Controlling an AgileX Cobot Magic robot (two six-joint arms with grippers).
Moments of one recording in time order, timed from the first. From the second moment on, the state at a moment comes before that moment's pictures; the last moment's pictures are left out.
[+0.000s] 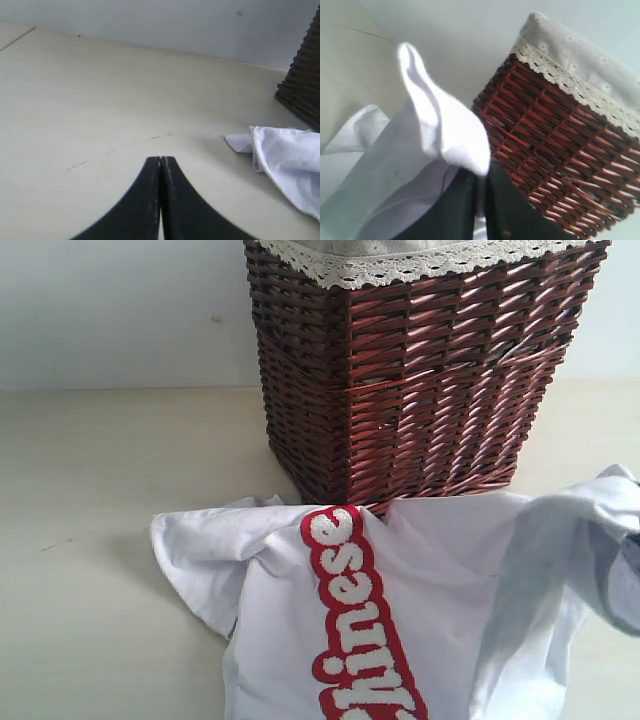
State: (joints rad) left arm 0.02 0.00 0.00 -0.05 0.37 -0.11; right arm 0.36 0.33 -0.21 -1.75 -0.29 1.20
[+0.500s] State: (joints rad) left arm 0.02 0.00 0.00 -0.05 0.37 -0.11; right arm 0.36 0.33 -0.20 -1.61 0.22 1.28
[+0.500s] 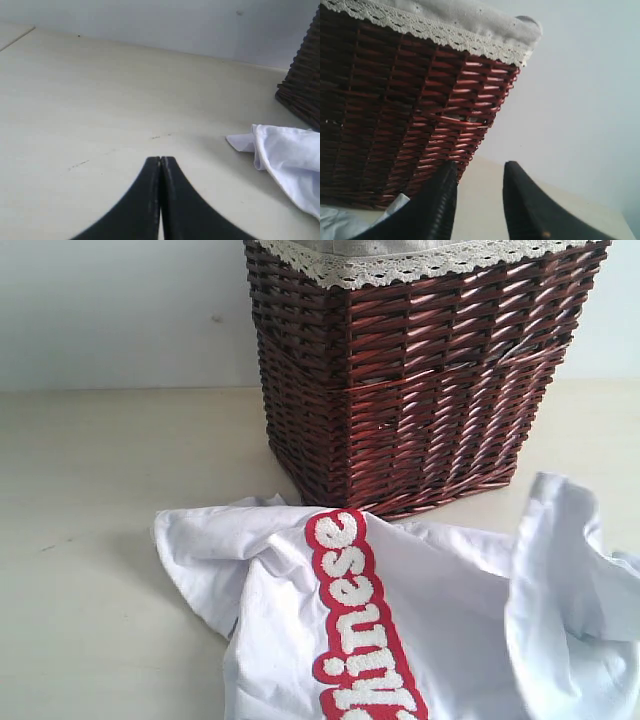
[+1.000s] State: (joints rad) left arm 0.02 0.00 0.00 -0.05 0.37 -0.11; right arm 0.36 0.55 -0.34 -1.58 0.16 1.47
